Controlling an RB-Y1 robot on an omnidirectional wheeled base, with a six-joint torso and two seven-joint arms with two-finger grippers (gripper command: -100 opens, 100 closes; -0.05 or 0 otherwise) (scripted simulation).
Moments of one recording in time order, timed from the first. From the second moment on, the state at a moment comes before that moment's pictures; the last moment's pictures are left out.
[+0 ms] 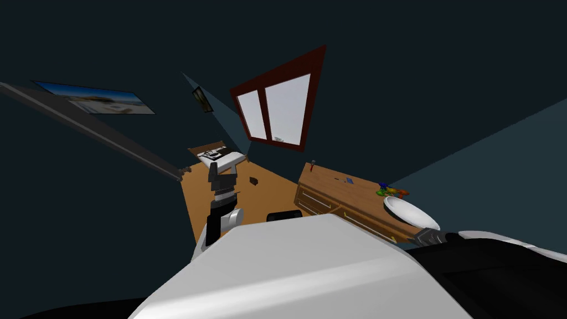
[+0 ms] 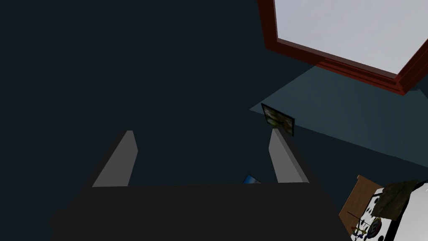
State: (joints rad) left arm 0.49 0.04 0.05 -2.24 0.08 -0.50 0.16; right arm 0.35 -1.30 0.63 -0.53 0.62 -0.47 0.25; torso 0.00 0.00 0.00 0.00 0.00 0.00
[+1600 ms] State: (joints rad) left arm 0.49 0.04 0.05 -2.24 0.08 -0.50 0.16; right arm 0.31 -1.25 0.66 -0.39 0.63 -0.49 0.23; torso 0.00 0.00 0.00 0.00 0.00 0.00
